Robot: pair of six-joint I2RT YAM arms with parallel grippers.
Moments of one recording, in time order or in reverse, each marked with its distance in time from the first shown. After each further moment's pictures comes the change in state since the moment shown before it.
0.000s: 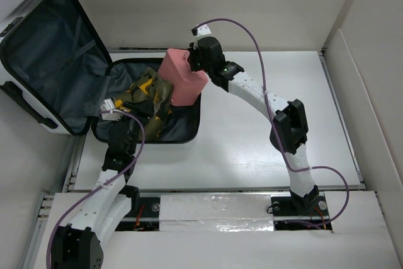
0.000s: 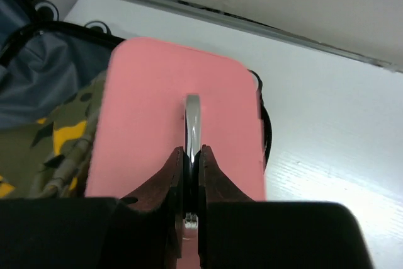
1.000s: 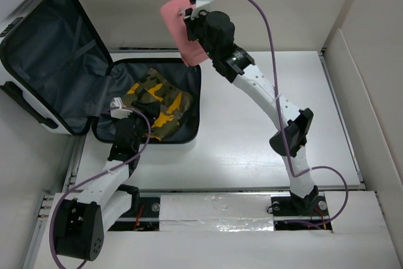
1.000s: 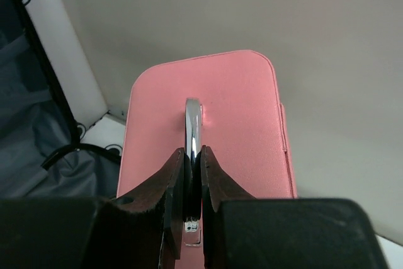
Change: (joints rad) left arm 0.000 0.207 -0.018 0.104 0.069 -0.020; right arm 0.057 -0.029 0.371 0.032 0.088 -0.285
